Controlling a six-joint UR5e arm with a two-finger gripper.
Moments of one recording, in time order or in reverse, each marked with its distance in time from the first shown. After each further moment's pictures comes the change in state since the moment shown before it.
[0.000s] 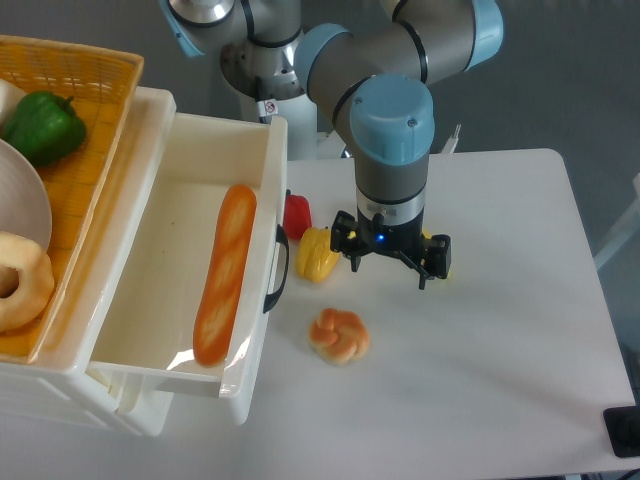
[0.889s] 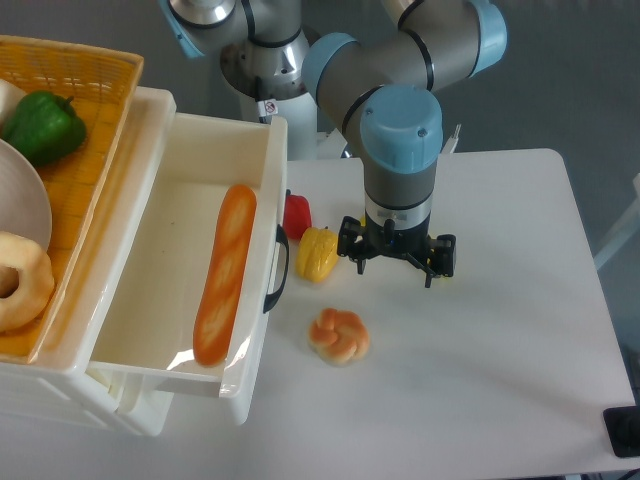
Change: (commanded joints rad) arm -0.003 -0.002 -0.029 0.008 0.003 -0.112
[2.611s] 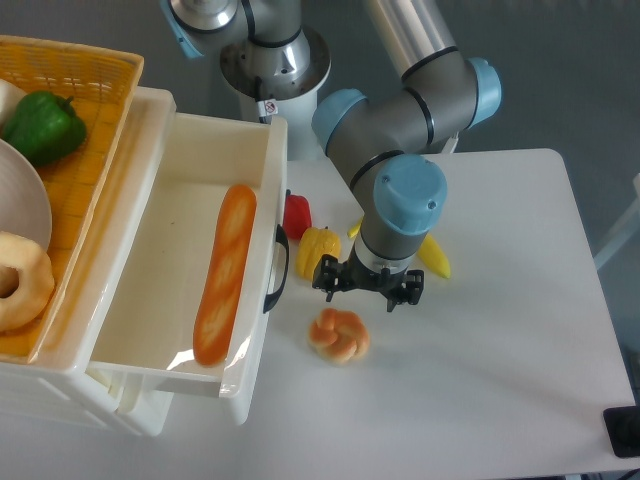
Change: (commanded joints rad) arm 0.008 -0.104 -0.043 -0.032 -0.167 -0.092
